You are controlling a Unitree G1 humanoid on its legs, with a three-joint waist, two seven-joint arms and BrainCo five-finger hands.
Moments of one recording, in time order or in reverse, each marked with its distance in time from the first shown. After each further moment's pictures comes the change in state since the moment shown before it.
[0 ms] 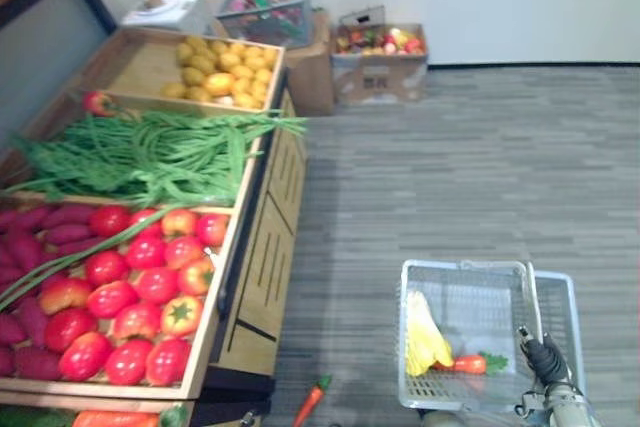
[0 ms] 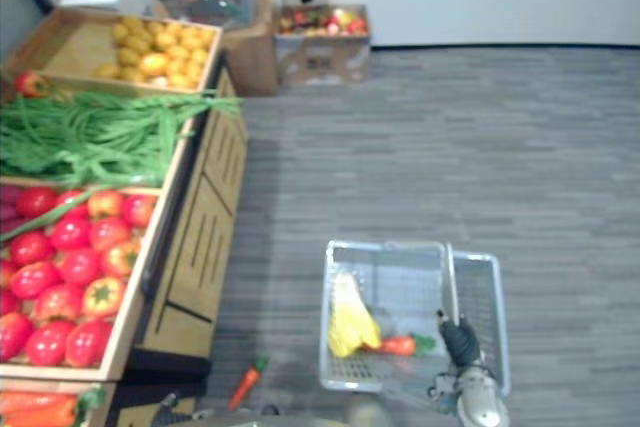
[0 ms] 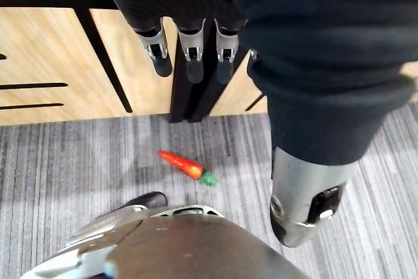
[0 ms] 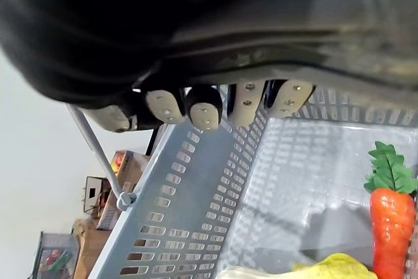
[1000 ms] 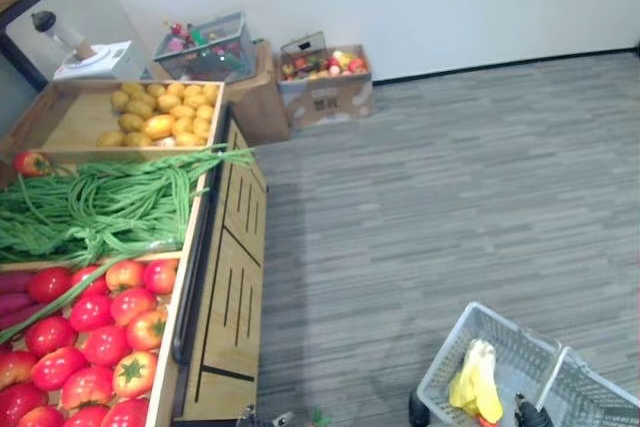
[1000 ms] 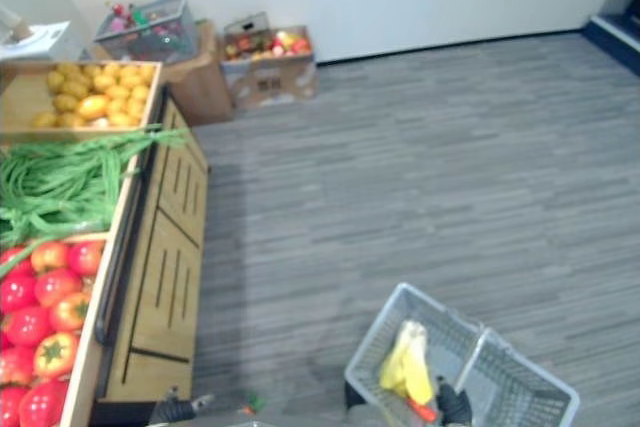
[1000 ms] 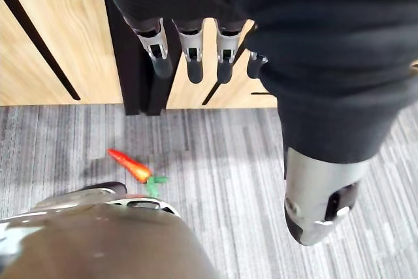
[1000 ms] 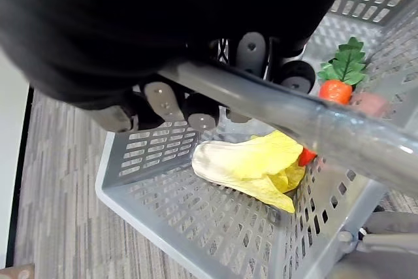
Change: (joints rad) left arm -0.031 -0.040 0.089 0.035 -0.064 -0.006 0.014; right arm -0.101 0.071 -0.090 0.610 0.075 -0.007 -0.090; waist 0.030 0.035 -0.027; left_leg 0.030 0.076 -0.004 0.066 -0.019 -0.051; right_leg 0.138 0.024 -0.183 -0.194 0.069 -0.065
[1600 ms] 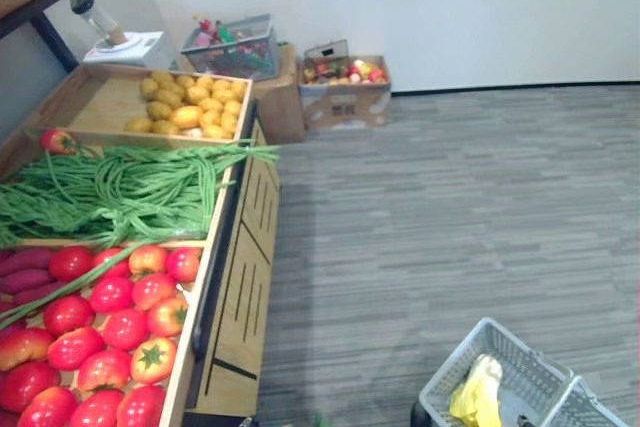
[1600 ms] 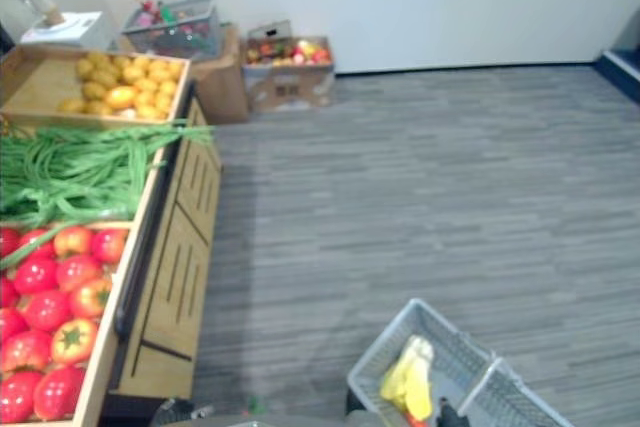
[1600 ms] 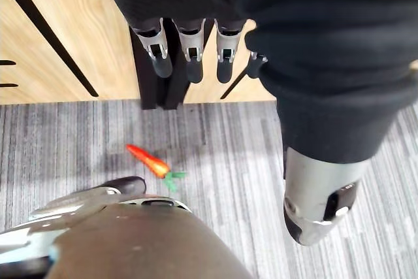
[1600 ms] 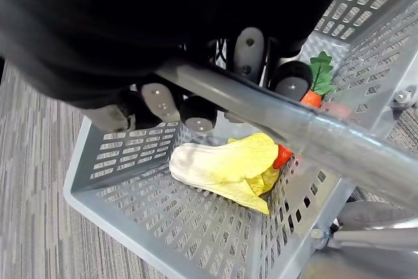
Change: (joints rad) left arm -0.027 0.040 -0.058 0.084 0.002 0.001 -0.049; right arm -0.064 0.010 -0.068 0.177 0.036 0.009 0.000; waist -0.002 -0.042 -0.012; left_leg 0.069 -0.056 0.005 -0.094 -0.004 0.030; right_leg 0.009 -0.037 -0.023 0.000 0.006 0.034
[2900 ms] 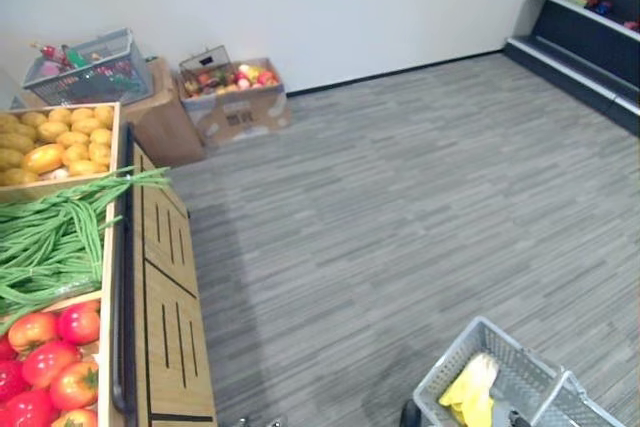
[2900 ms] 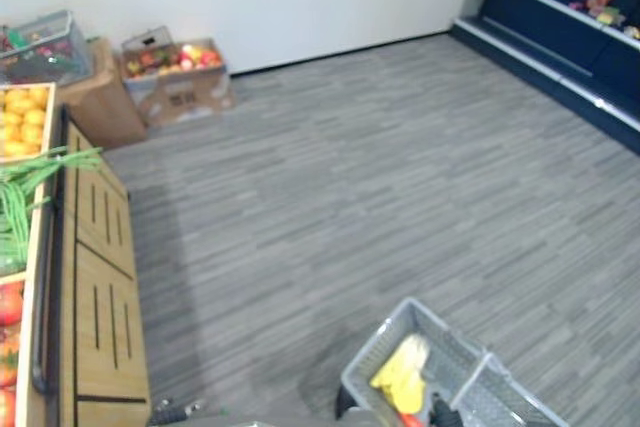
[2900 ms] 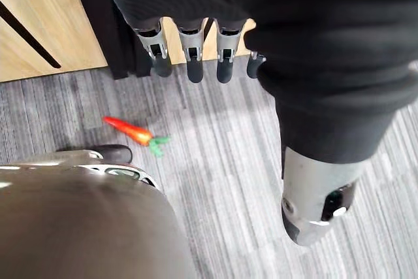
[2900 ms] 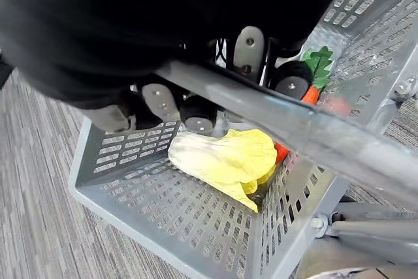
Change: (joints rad) left arm -0.019 0.002 0.068 0.036 -0.113 0.000 -0.020; right arm -0.018 -0.017 0.049 0.051 0.078 0.005 0.029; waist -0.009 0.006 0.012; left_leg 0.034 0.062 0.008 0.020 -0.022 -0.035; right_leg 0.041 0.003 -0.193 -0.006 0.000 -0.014
